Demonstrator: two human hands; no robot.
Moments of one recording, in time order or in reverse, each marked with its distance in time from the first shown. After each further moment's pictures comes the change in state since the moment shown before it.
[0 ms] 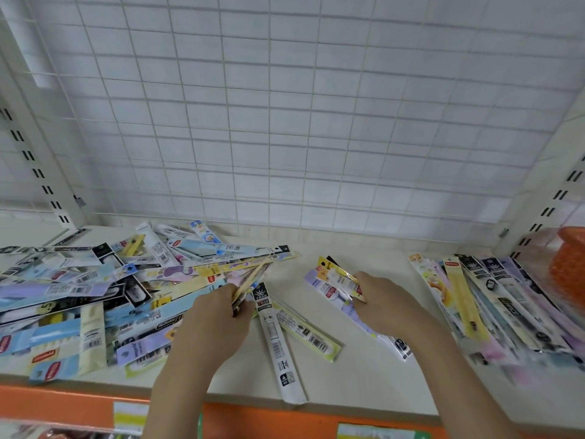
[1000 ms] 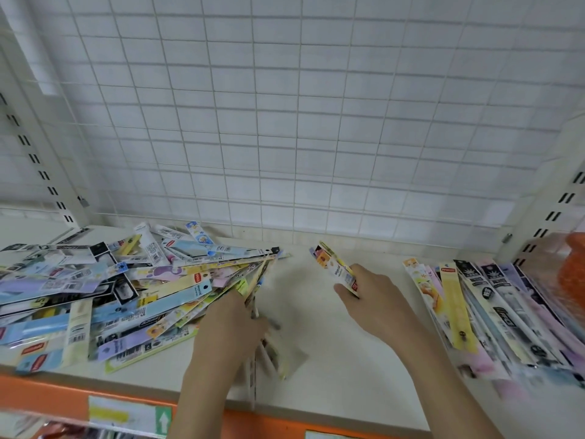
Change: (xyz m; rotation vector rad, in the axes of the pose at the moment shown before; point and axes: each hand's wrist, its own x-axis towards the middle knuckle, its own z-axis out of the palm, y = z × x) left_hand -0.008 0.043 0.029 -0.049 -0.052 -0.227; right_hand 0.008 0.020 0.005 0.173 0.234 -0.066
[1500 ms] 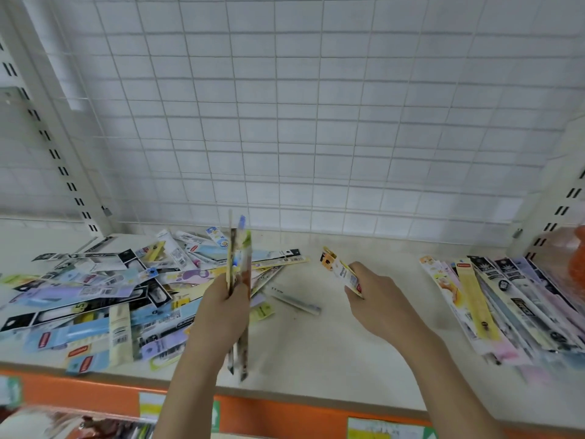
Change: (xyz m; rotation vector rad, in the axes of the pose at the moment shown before) left_hand -0.006 -0.018 -0.052 -0.551 0.061 0.010; right_hand -0.012 -0.035 0.012 0.061 0.007 0.002
